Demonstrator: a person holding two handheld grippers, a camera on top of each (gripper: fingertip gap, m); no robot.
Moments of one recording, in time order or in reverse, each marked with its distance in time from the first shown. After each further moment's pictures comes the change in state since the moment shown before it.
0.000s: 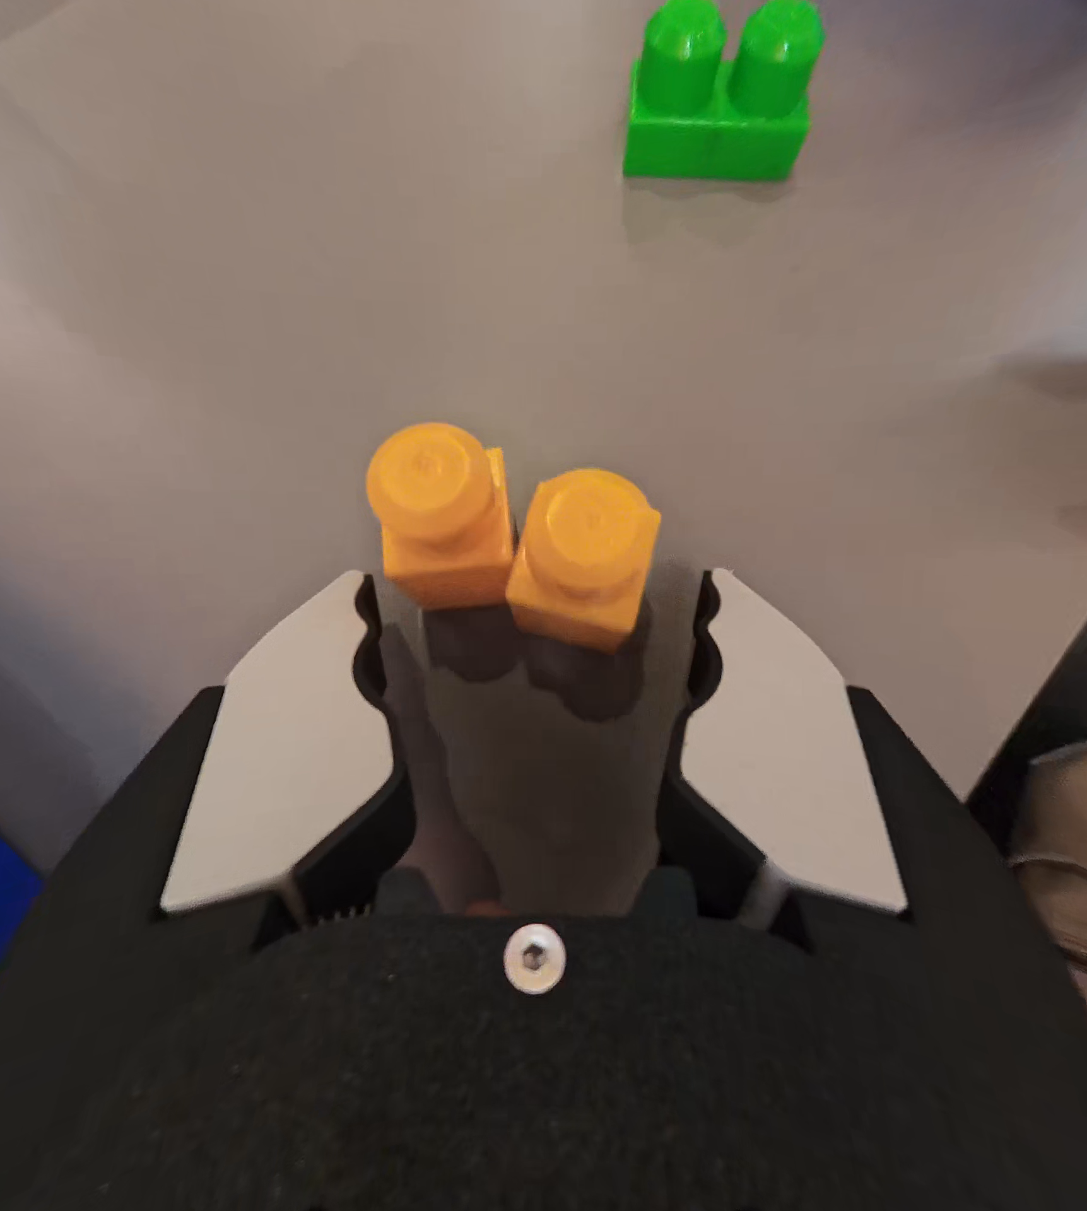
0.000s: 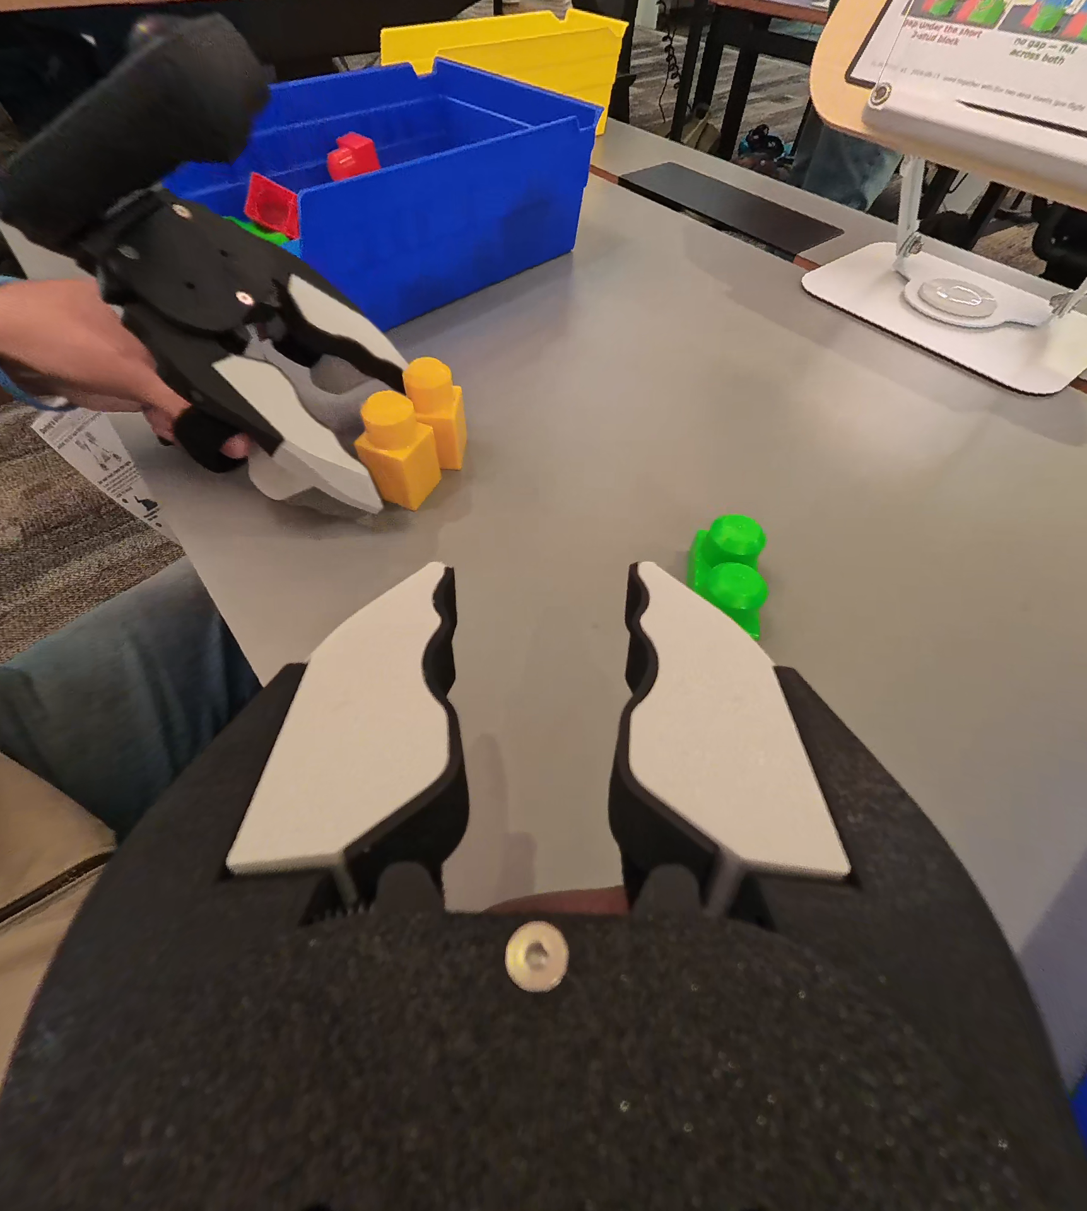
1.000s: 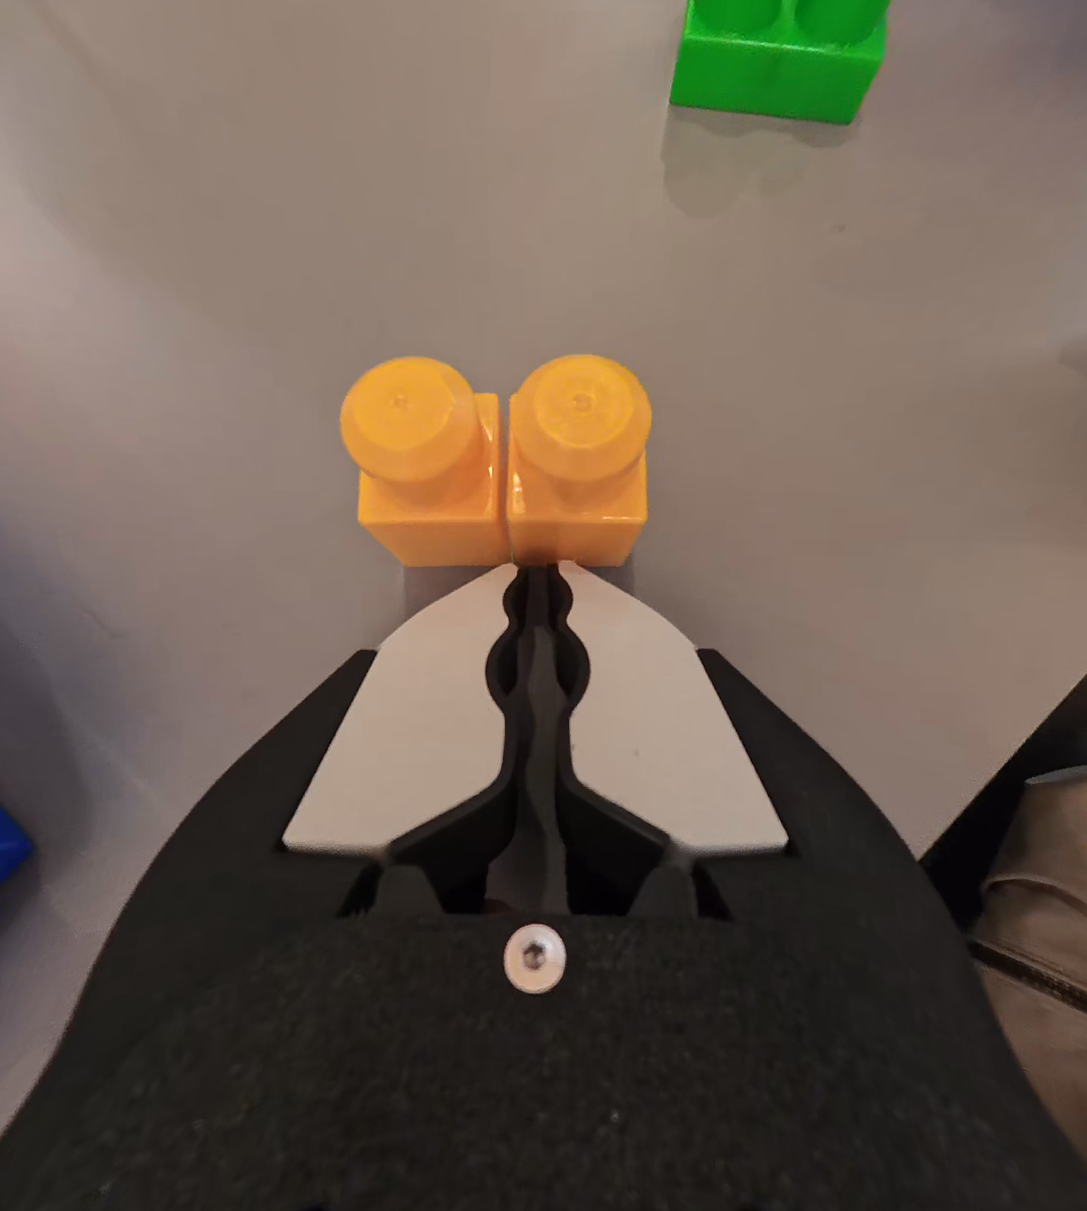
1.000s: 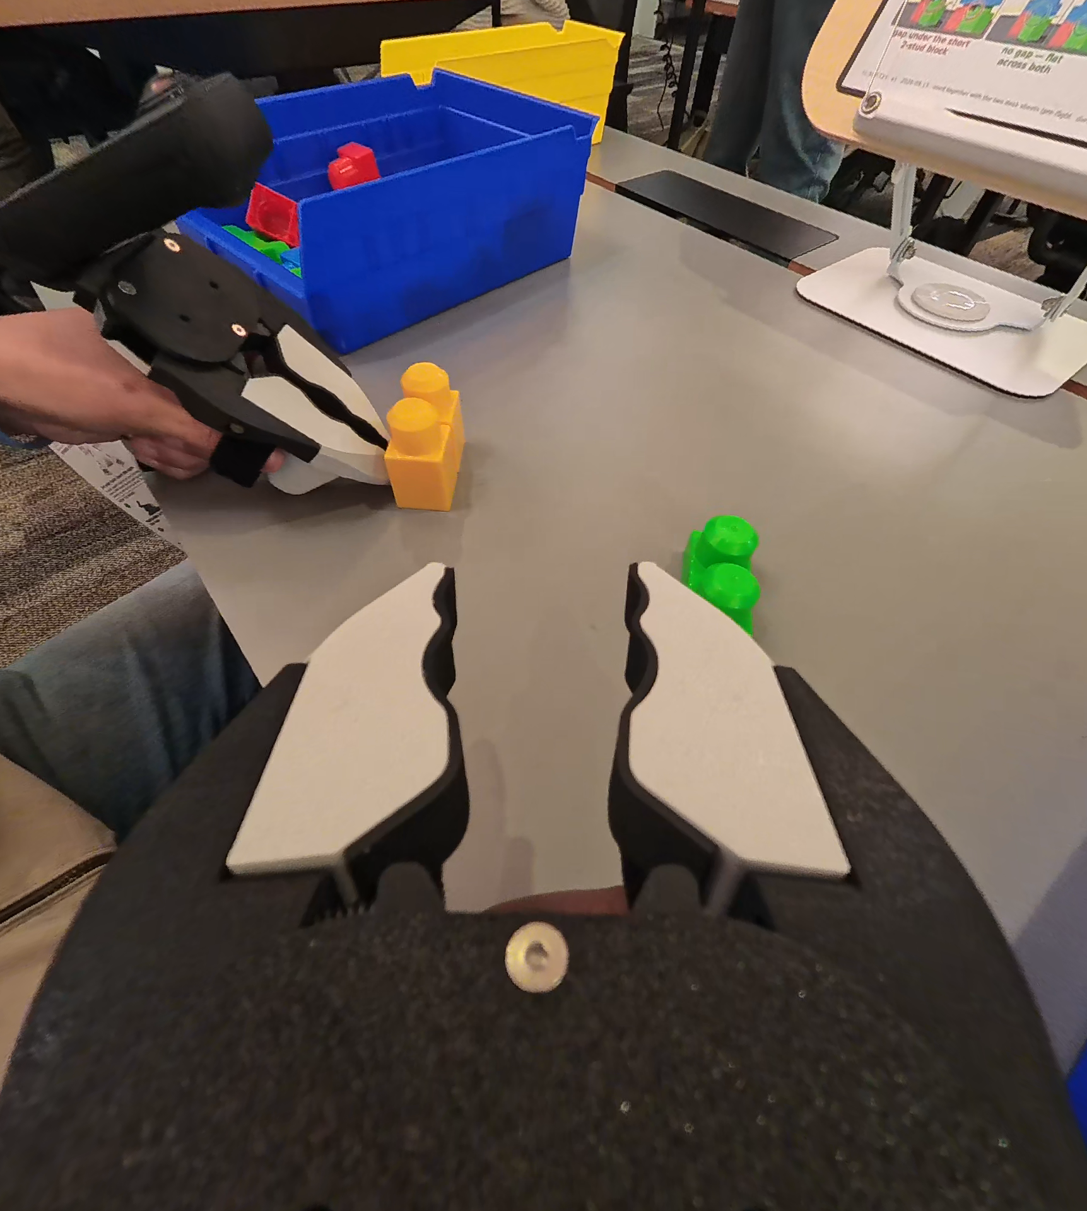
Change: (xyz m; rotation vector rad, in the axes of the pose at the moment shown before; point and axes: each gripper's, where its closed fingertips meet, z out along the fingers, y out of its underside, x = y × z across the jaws) left arm 0.003 0.013 0.003 -0.061 -0.066 -0.068; right arm 0.002 -0.002 -0.003 0.009 0.000 0.004
